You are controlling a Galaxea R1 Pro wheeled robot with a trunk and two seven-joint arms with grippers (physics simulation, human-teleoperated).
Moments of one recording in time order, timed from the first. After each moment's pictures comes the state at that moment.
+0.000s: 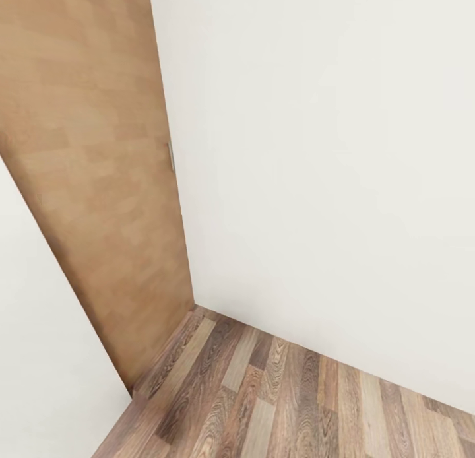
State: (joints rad) left arm 0.00 -0.02 0.01 -0.63 0.00 -0.18 0.00; right arm -0.01 -0.18 -0.11 -0.47 -0.34 -0.05 0.51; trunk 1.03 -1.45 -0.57
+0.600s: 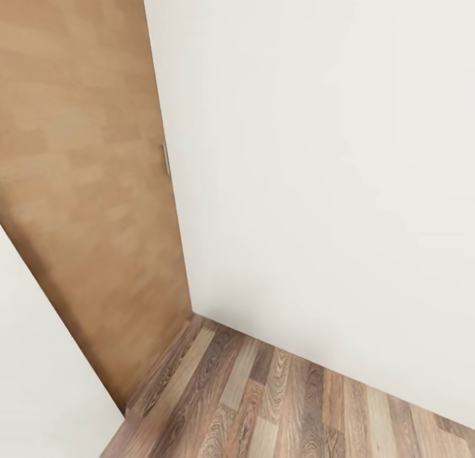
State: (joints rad) left arm 0.00 -0.02 0.01 -0.63 0.00 -0.18 0.00; right arm -0.01 -0.18 -0.11 -0.47 -0.34 -0.05 0.51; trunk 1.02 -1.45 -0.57
